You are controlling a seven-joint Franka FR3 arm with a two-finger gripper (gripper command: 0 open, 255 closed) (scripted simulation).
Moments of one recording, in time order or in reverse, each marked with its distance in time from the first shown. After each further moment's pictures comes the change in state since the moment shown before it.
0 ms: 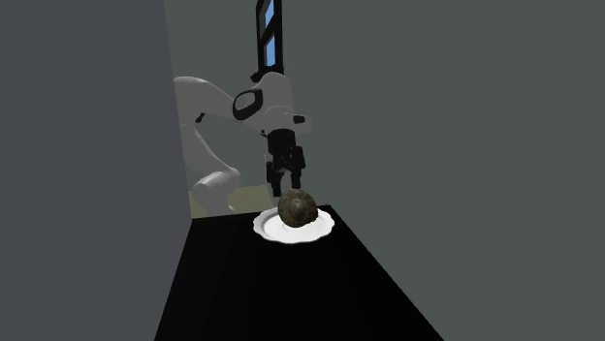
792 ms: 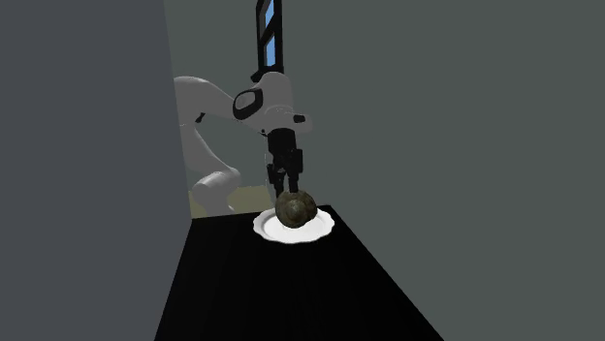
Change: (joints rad) arm 0.001 0.000 0.001 0.004 0.001 -0.004 -0.001
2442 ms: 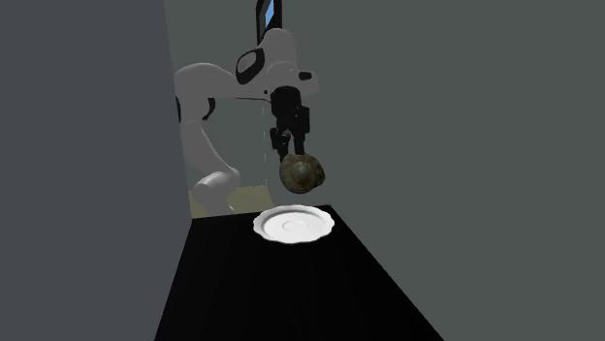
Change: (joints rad) arm 0.044 0.137 -0.016 0.357 0.103 -0.180 -0.147
